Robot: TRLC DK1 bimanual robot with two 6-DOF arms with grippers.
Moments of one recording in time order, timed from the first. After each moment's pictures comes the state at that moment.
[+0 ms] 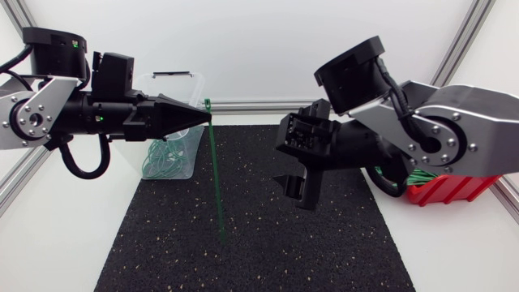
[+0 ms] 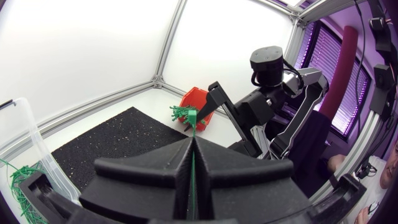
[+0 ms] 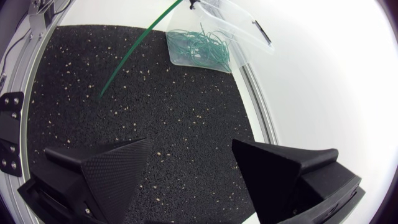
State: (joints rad) left arm -0.18 1.40 0.96 -0.07 1.11 0.14; right arm 0.68 1.39 0.97 -0.37 -0.01 -0.78
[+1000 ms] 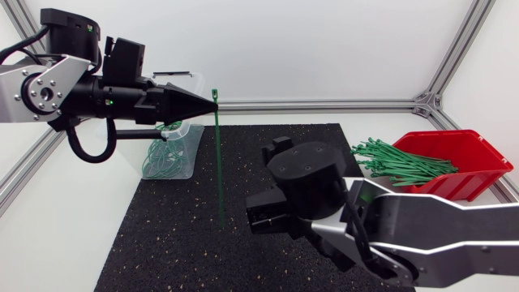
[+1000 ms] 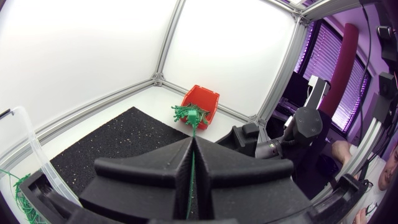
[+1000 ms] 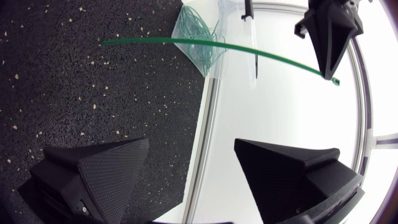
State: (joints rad) left arm -0.20 1.49 1.09 -0.20 1.10 0.20; right arm 0.99 1.45 0.67 0.23 0.57 -1.28
